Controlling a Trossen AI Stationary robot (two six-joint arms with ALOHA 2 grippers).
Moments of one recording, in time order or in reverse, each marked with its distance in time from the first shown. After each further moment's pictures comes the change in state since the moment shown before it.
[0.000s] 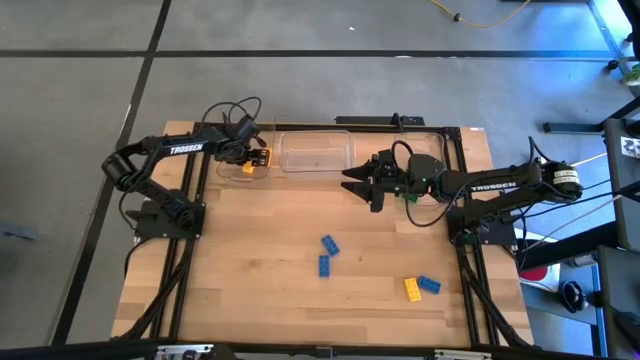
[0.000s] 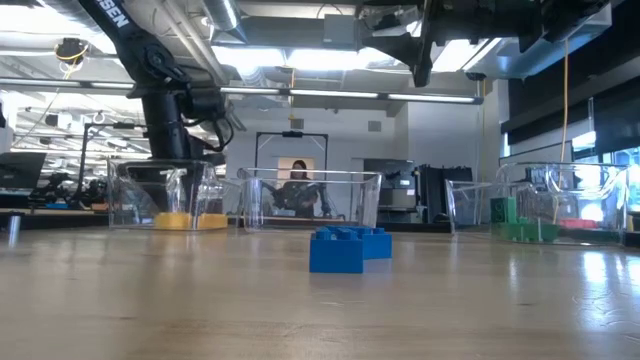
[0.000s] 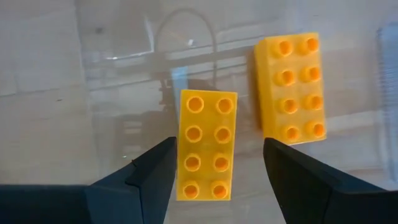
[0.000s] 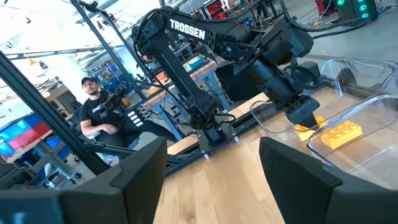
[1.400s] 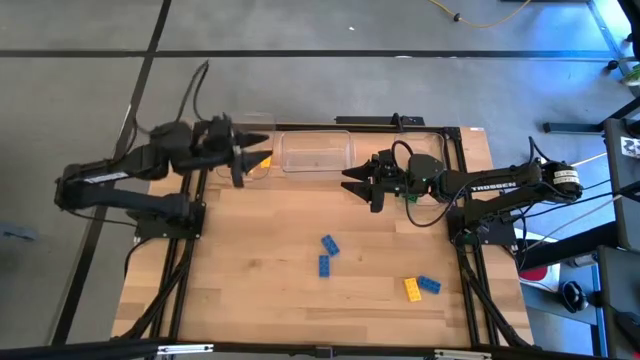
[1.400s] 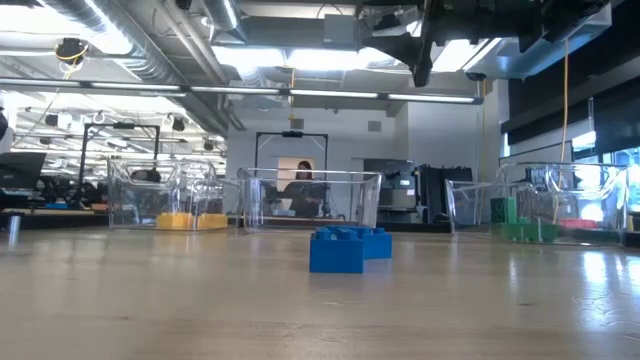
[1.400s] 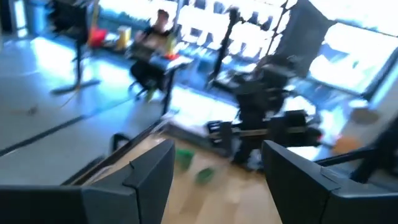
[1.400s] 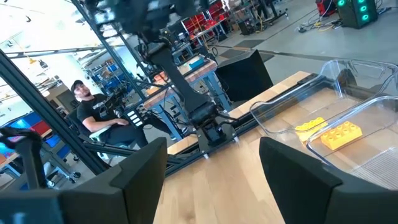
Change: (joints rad) left arm -0.649 -0.649 0.201 0.345 -0.065 0.378; right arm 0.000 0.000 0.000 0.000 -0.001 -0.007
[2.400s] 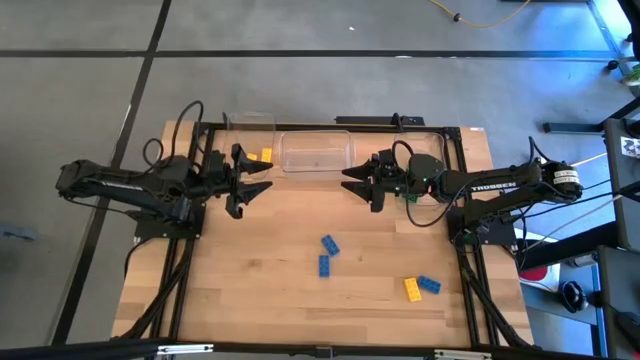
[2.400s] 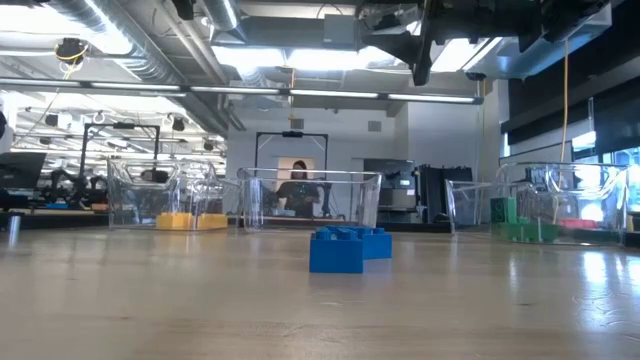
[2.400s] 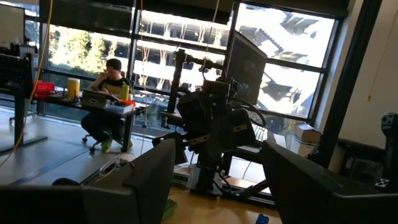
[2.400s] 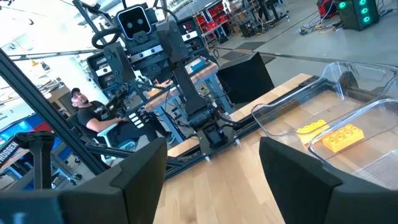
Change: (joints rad) left arm -0.206 -0.071 -0.391 0.591 -0.047 0.120; right arm 0.000 0.000 0.000 0.011 0.000 0.002
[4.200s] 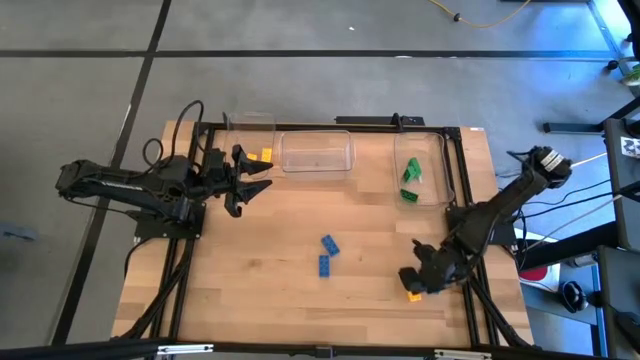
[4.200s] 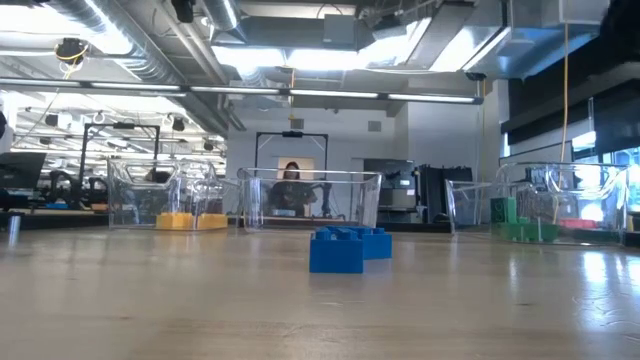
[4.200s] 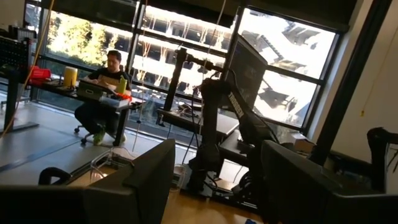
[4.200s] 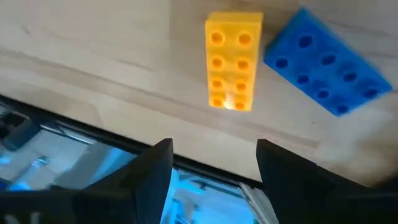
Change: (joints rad) left arm 0.000 0.000 0.001 0.002 -0.008 -0.089; right arm 0.831 0.008 -0.020 -1.040 -0.162 1.652
